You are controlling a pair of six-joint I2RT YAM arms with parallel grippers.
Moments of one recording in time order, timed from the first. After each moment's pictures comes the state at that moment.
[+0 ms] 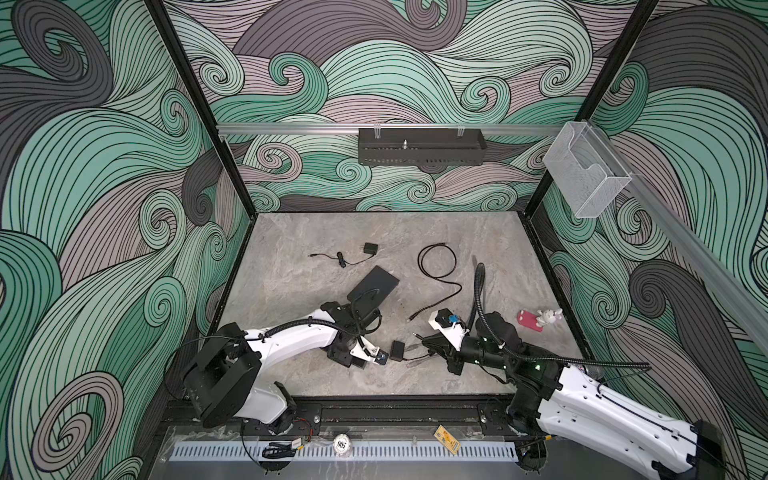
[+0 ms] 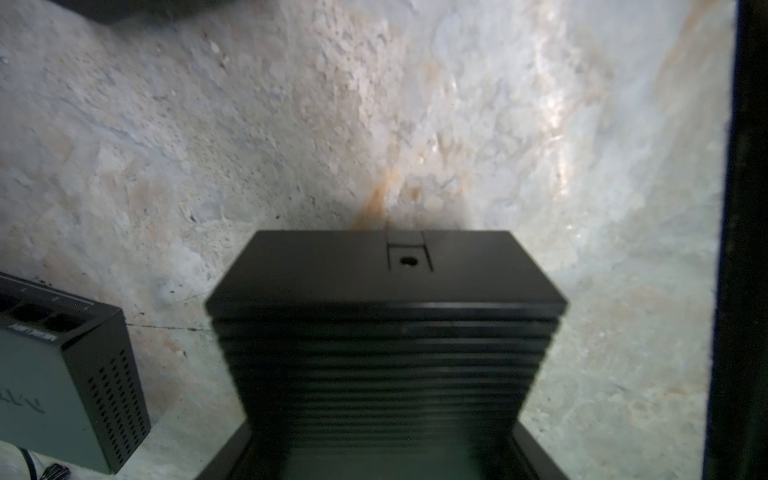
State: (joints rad) left arm -0.82 1.42 0.79 -0.82 -0.10 1.17; right arm 0.91 0.69 0.46 -0.27 -0.25 0.00
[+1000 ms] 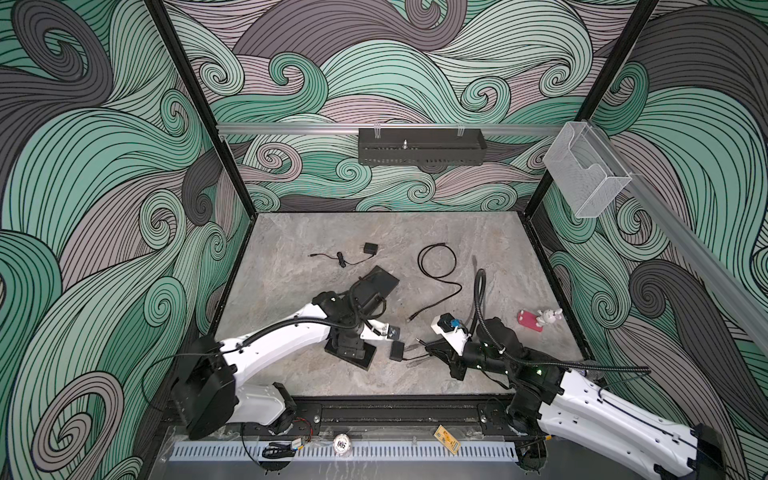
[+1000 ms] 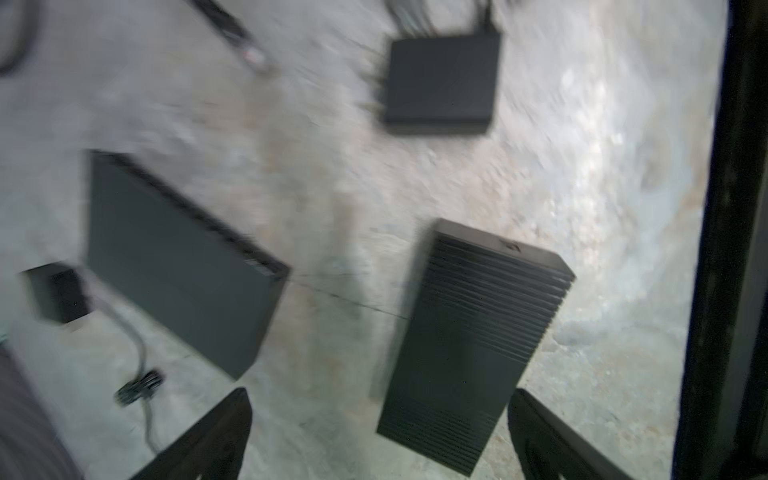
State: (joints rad) left arm -0.82 1.27 1.01 -0.85 -0.09 0.82; right arm 0.93 0.70 0.42 -0.29 -0.24 0.05
